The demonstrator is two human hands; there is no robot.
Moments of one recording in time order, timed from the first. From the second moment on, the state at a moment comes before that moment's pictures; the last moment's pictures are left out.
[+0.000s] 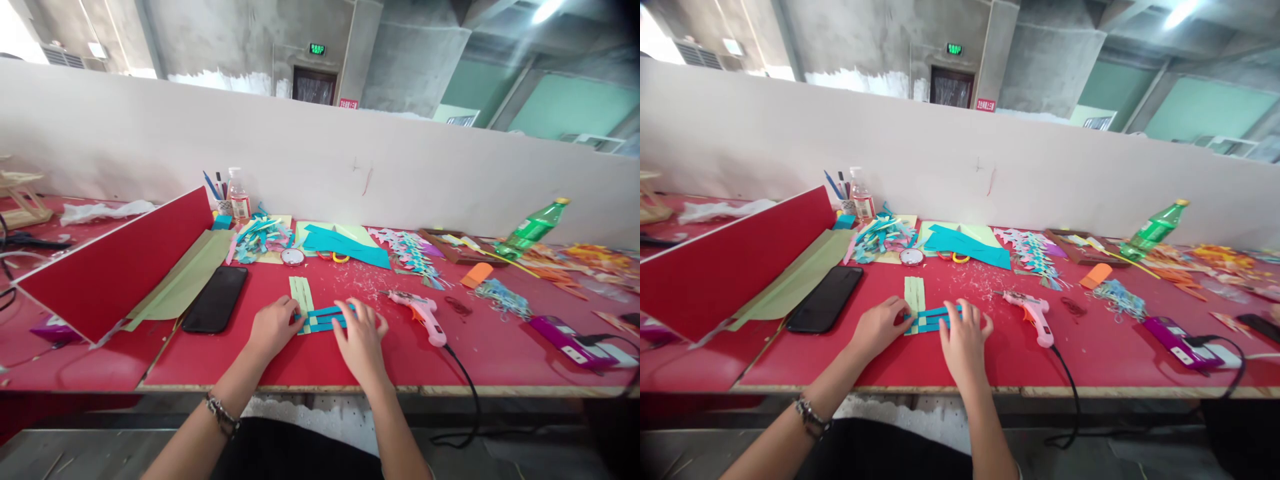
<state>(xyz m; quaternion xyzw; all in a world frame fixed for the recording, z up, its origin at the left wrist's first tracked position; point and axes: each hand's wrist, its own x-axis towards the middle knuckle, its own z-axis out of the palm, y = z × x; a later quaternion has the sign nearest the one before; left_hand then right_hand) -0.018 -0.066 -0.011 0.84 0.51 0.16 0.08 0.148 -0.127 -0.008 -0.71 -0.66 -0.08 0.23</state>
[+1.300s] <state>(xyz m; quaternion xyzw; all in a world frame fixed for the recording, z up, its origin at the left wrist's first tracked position) -0.018 -0.066 -0.007 0.89 0.40 0.17 0.09 0.155 -0.129 -0.023 -0.70 -0.69 -0.07 0.15</state>
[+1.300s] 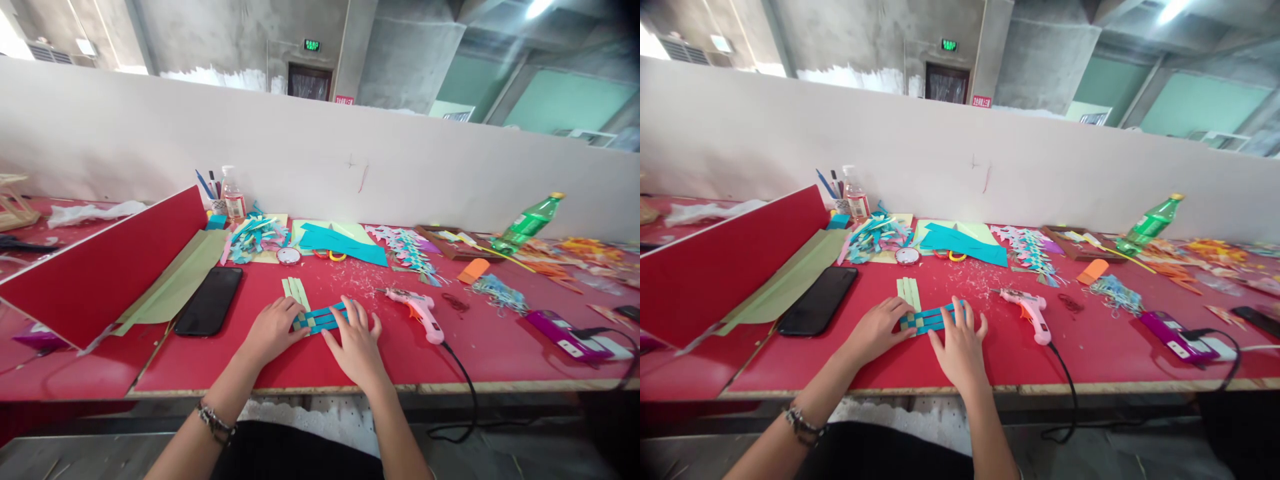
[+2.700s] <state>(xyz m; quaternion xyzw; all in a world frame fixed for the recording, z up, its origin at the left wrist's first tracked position) -0.016 -0.069 -0.007 0.90 0.41 0.13 0.02 0.153 -0.132 -0.022 -0.73 -0.65 -0.10 0.18</state>
